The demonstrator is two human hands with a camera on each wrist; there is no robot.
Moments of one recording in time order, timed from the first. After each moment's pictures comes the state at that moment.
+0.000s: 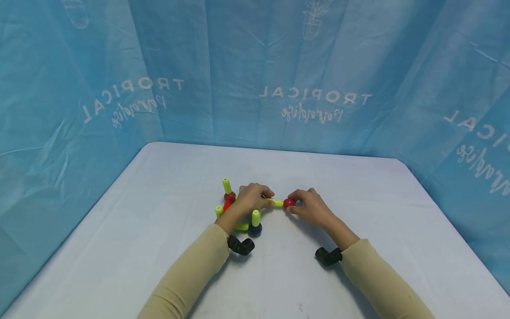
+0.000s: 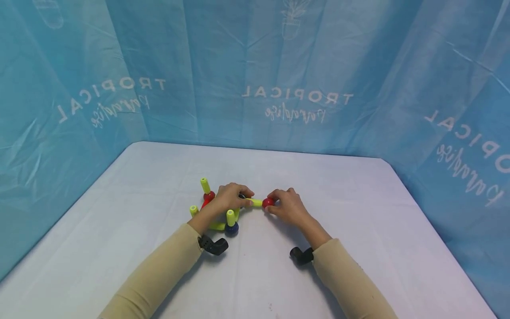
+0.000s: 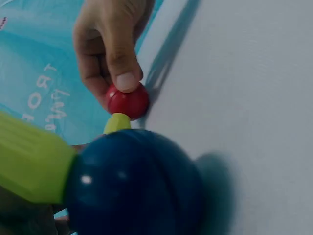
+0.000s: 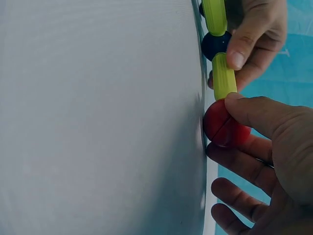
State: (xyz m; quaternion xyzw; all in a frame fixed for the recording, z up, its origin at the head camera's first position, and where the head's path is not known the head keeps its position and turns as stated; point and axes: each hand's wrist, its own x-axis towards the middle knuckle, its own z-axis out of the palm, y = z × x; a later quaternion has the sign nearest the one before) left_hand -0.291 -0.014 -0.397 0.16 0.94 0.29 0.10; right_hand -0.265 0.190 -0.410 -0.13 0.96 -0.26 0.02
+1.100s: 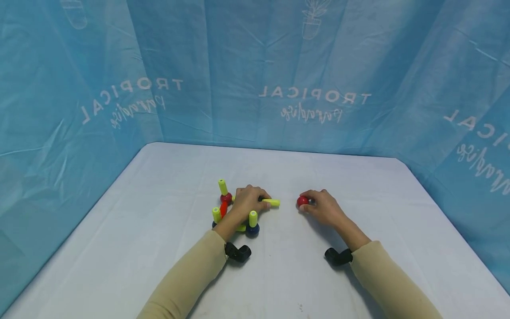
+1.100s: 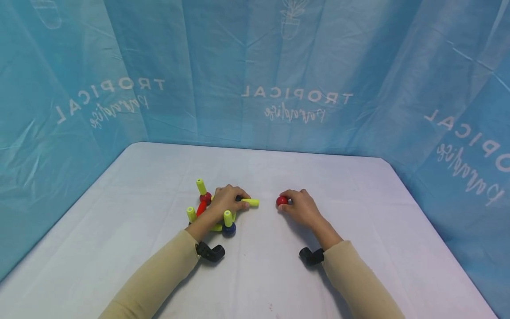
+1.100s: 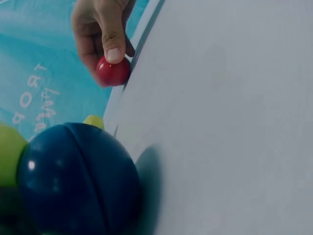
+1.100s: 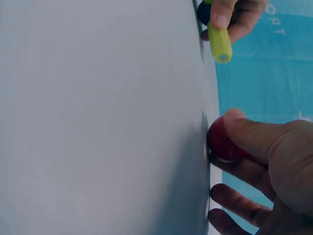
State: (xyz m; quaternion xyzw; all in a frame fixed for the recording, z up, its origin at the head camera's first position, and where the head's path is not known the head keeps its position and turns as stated) left_hand -0.284 -0.017 -0.409 0.15 0.95 0.26 0.03; right_hand -0.265 0.218 -0.414 -0.10 0.97 -0.24 0.00
